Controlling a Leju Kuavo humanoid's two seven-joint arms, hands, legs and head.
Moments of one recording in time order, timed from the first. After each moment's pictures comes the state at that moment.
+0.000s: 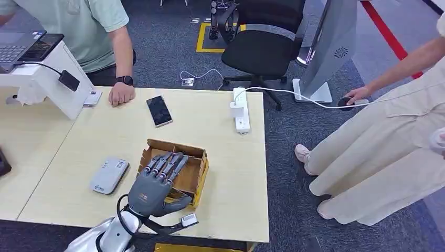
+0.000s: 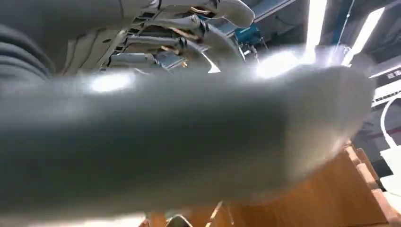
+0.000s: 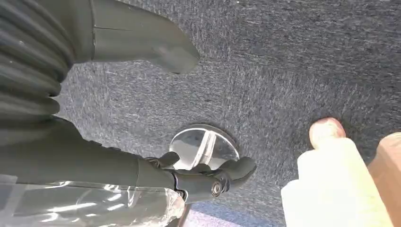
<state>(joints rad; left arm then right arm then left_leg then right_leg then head) -0.19 0.41 -0.86 -1.55 -1.51 0.46 0.39 -0.09 0.26 -0.81 -0.60 1.35 -0.33 -0.22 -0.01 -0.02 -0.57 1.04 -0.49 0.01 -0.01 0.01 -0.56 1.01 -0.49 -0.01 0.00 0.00</state>
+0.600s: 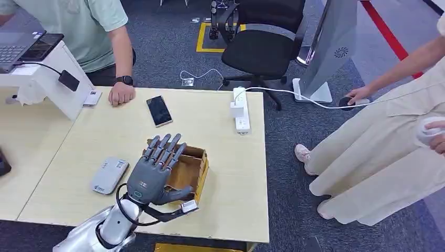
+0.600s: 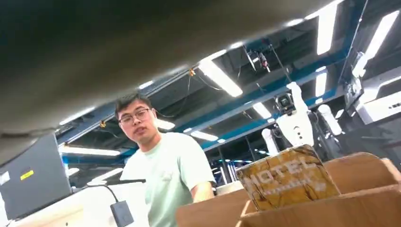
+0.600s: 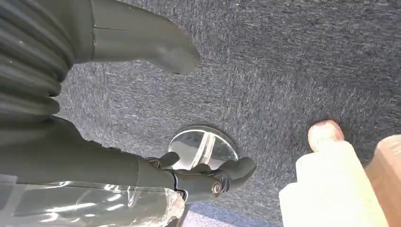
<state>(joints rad) -0.27 0.41 -0.86 -1.56 -1.51 0.41 0.41 -0.09 0.26 -0.80 -0.60 1.36 -0.32 -0.22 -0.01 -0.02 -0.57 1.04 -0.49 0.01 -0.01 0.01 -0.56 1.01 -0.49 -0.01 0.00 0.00</state>
